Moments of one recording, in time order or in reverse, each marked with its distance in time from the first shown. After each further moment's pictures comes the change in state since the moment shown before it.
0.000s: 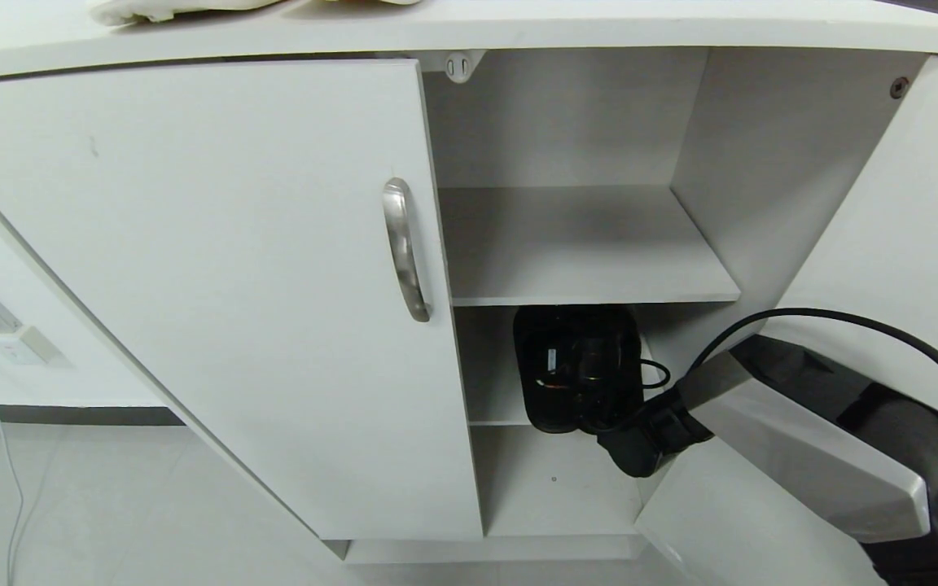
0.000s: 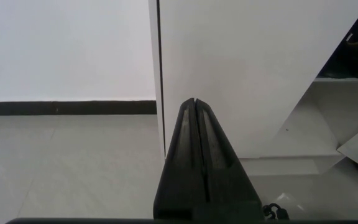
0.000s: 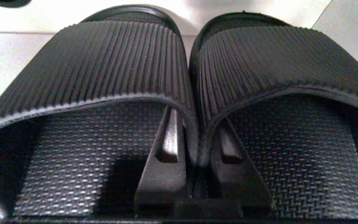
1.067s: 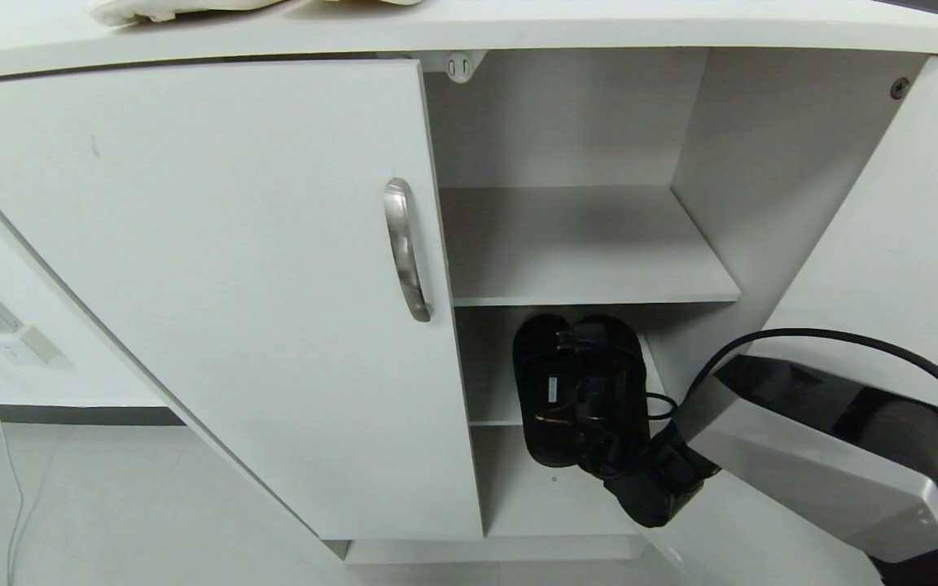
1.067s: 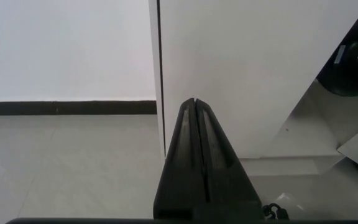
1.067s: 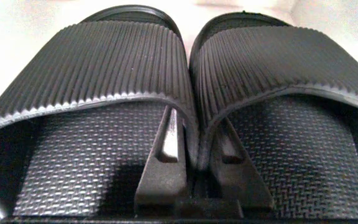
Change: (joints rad) left arm 0.000 0.000 0.000 0.000 0.000 0.000; right arm 0.047 -0.029 0.214 -0.199 -0.058 -0.005
